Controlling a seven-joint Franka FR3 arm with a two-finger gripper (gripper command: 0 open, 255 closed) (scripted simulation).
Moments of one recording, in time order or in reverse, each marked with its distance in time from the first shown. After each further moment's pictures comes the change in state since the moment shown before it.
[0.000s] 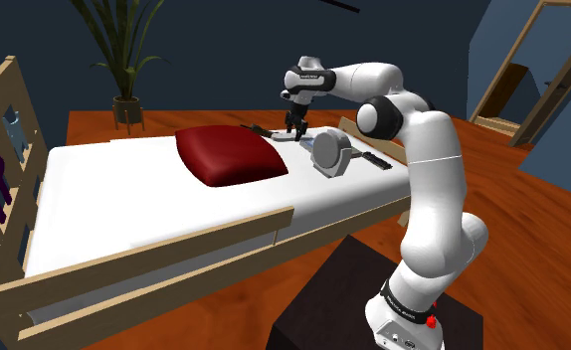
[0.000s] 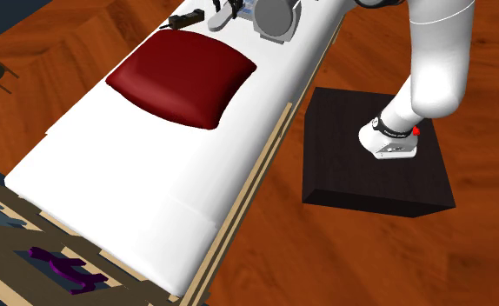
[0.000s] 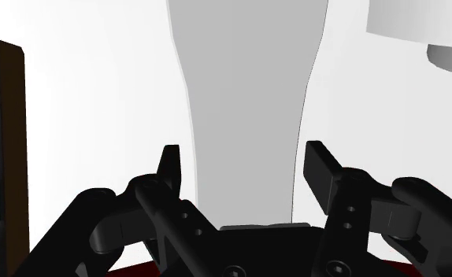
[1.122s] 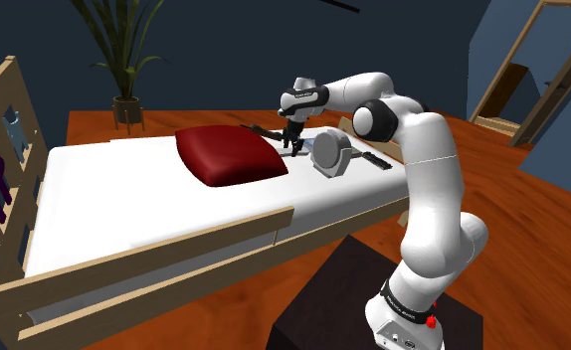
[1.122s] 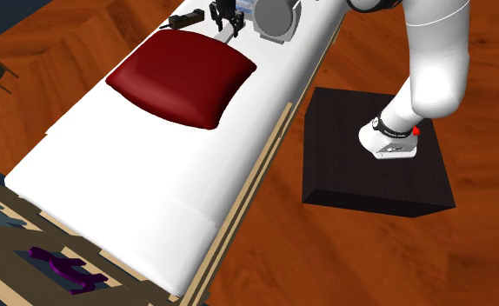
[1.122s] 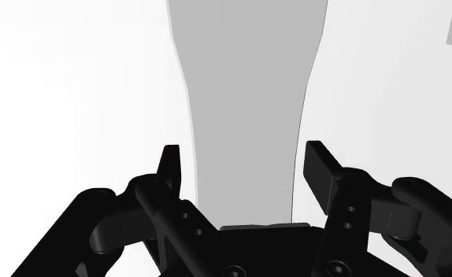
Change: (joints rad) arm 0.003 0.042 0.004 -0.132 0.007 0.174 -0.005
